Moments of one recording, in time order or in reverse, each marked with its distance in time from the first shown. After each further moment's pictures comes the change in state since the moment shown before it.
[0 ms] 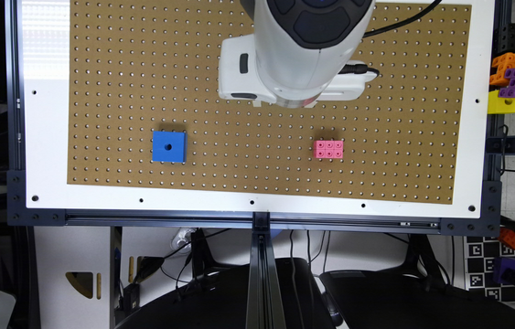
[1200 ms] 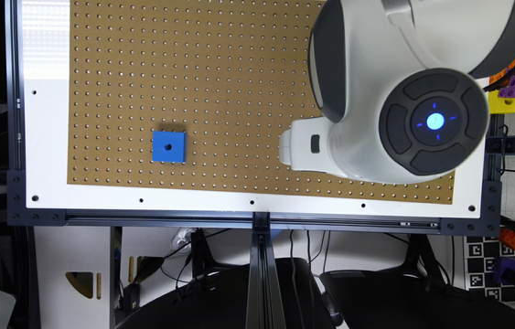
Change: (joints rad) arm 0.056 0.281 0.078 0.368 0.001 -0.052 0.108
